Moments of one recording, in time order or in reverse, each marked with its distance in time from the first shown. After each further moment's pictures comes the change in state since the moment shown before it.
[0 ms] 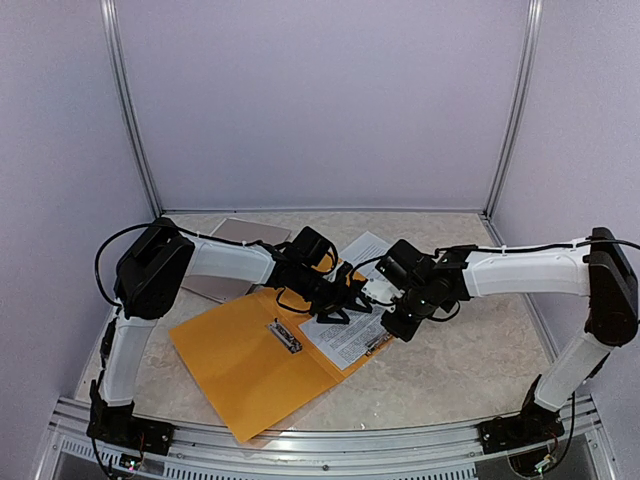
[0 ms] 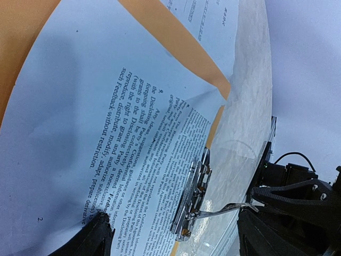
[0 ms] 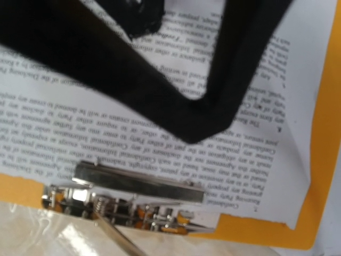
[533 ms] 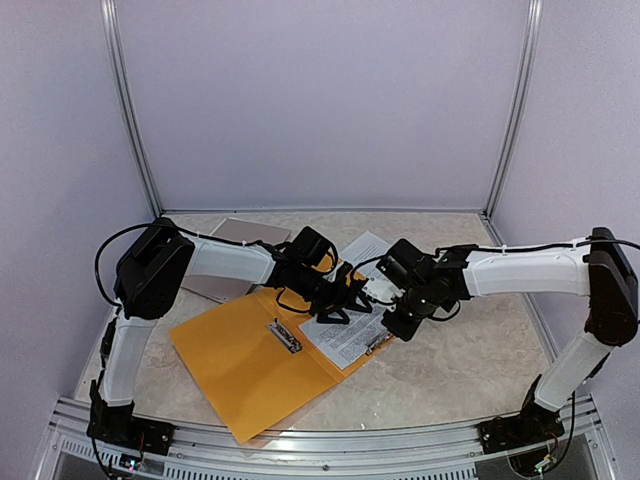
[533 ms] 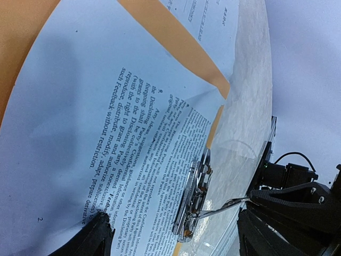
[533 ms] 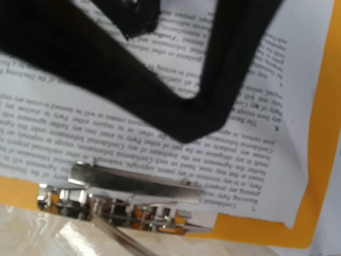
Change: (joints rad) left arm 0.000 0.000 0.001 -0.002 0.000 0.001; right arm -0.004 0.000 0.000 0.000 0.000 -0.001
